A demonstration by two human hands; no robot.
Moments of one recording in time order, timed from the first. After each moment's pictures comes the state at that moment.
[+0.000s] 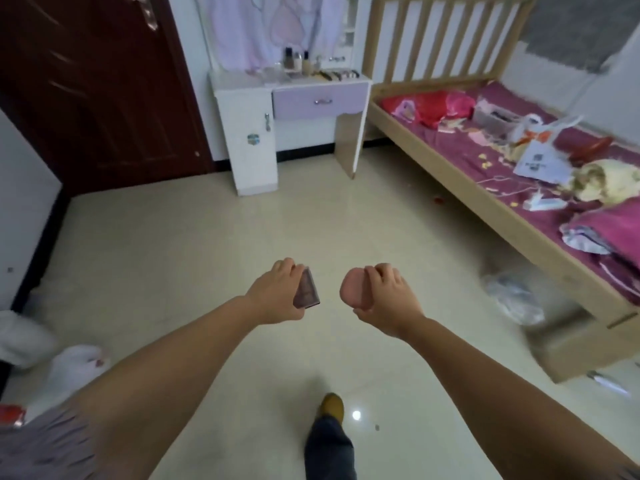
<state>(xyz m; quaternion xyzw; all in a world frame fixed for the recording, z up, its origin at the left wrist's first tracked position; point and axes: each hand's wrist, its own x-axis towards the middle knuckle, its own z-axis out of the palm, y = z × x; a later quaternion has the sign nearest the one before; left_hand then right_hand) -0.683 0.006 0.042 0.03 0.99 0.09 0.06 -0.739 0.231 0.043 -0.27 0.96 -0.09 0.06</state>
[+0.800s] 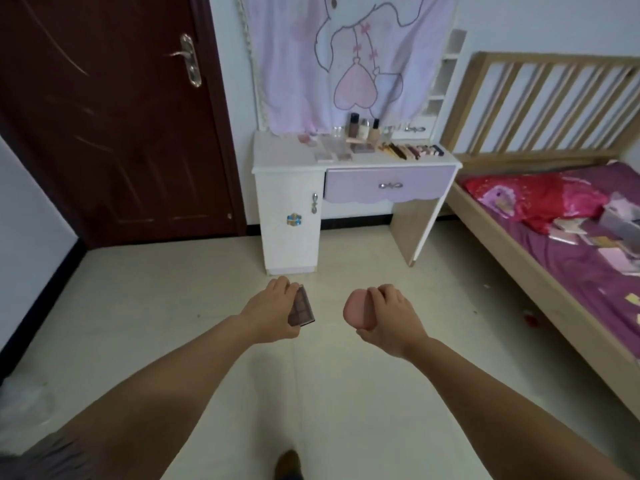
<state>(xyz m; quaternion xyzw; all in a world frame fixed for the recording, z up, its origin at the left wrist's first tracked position) -1.184 -0.325 0.044 -0.08 0.99 0.10 0.04 -1.293 -0.102 0.045 -0.36 0.93 -0.08 0.07</state>
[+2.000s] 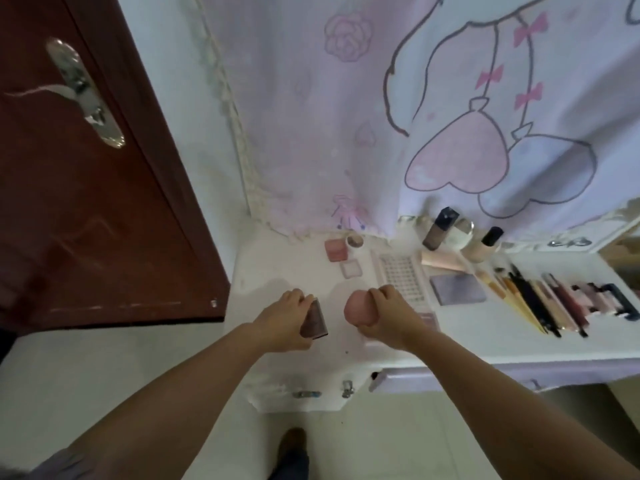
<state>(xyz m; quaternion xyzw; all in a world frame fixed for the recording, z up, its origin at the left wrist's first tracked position) -1.850 -0.798 0.008 -0.10 0.97 0.15 0.14 -1.987 -0.615 0.015 -0.36 0.90 -0.09 0.21</state>
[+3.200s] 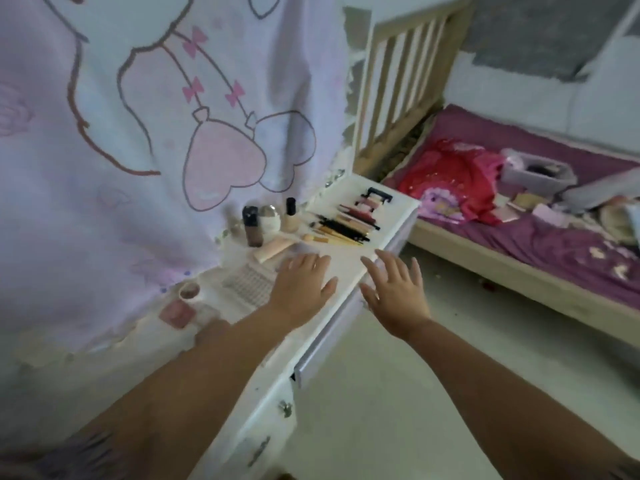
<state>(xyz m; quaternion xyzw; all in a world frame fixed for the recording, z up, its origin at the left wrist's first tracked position) -1.993 -0.643 0.073 0.30 0.95 0.10 -0.04 -1.933 -0.457 0.058 0.01 1.00 -0.04 -0.01</state>
